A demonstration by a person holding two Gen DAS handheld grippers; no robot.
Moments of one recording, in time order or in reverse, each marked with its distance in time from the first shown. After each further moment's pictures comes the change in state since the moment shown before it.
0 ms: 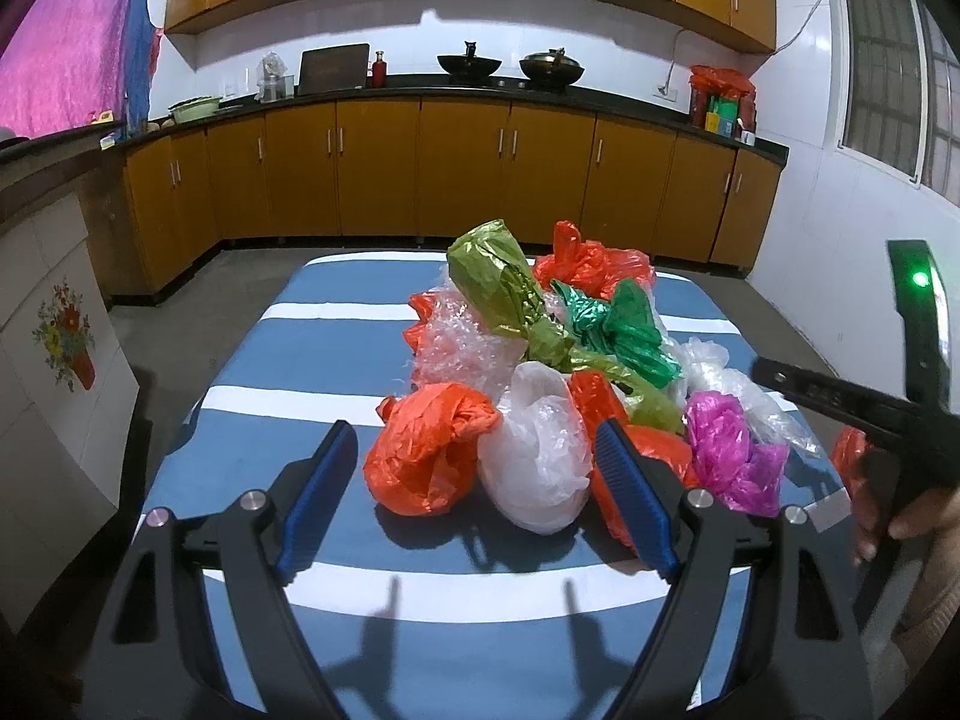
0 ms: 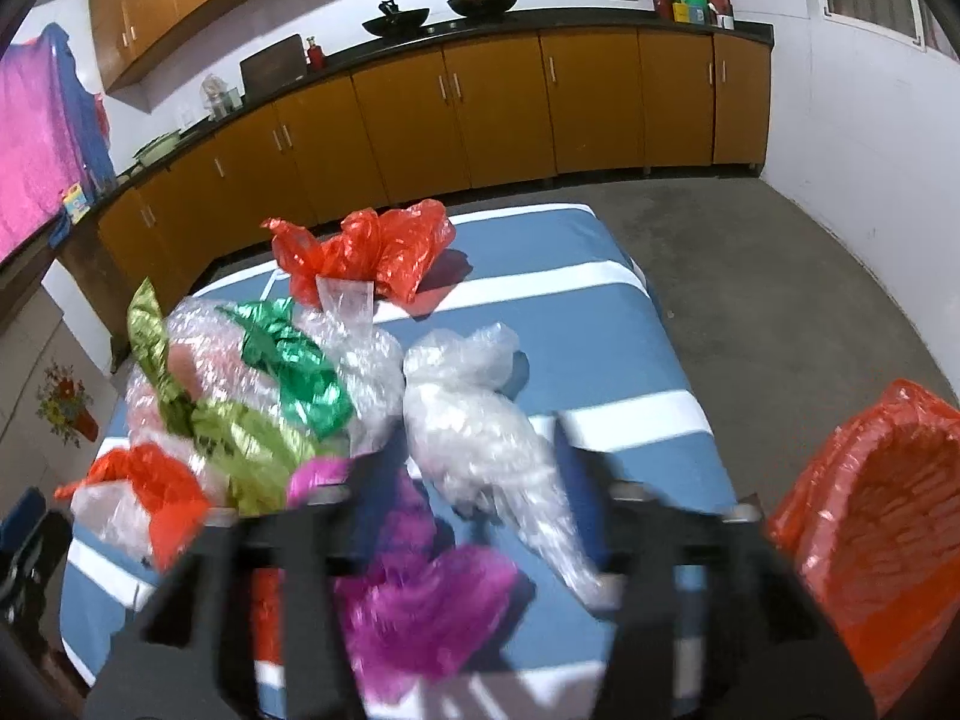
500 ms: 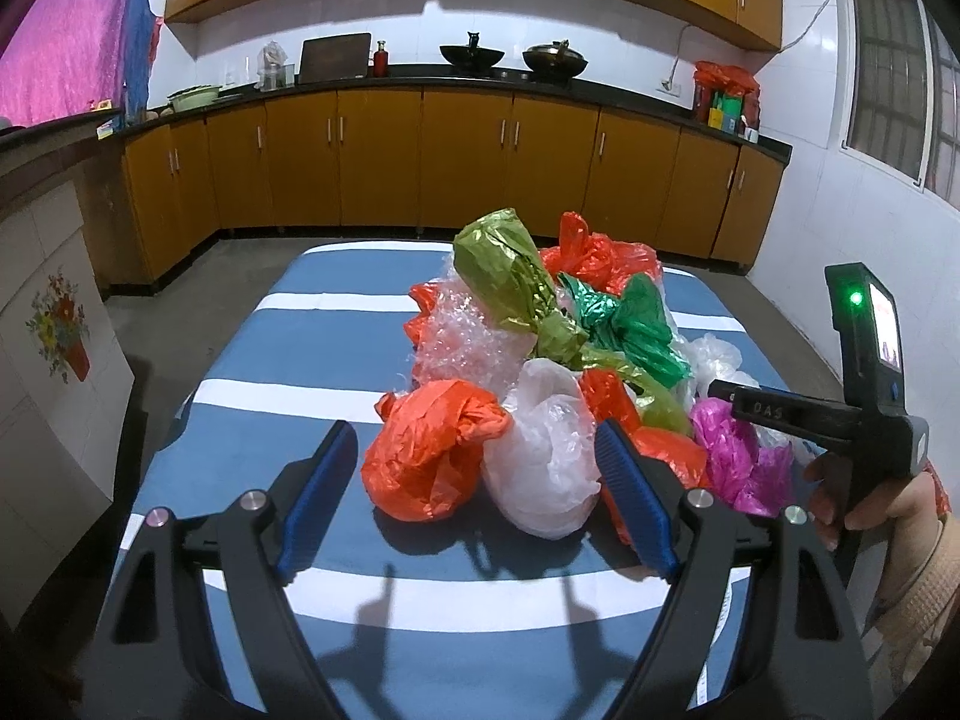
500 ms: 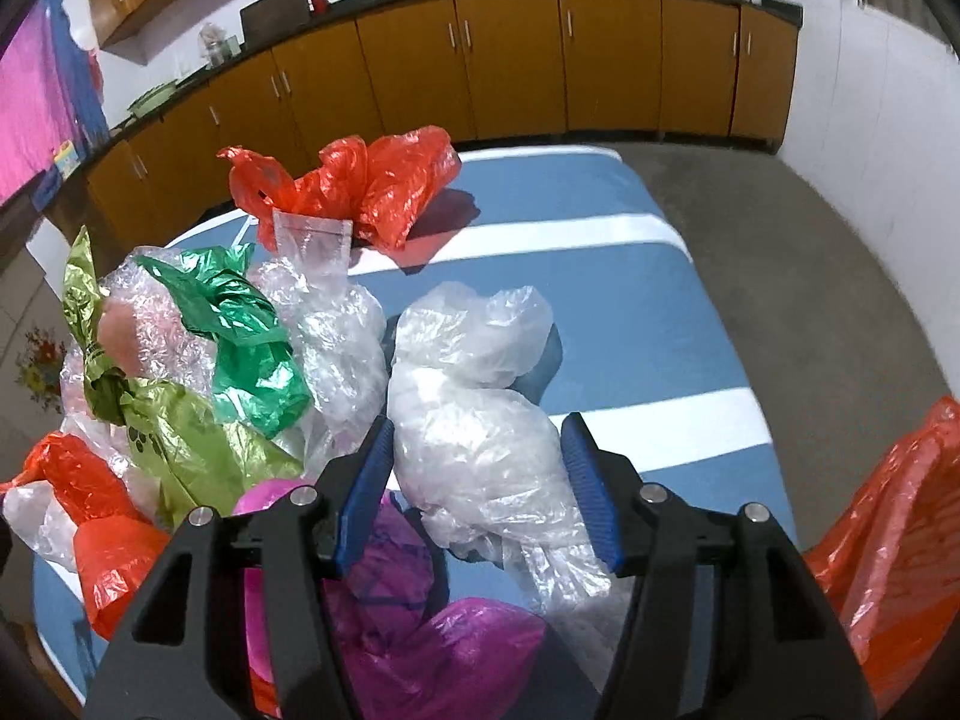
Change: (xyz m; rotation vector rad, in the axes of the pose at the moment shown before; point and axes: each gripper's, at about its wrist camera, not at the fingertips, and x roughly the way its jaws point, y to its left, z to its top) left arm 0.011 0.002 0.002 -0.012 0.023 -0.008; right arm 0.054 -0.003 -0.001 -0.018 0.140 0.019
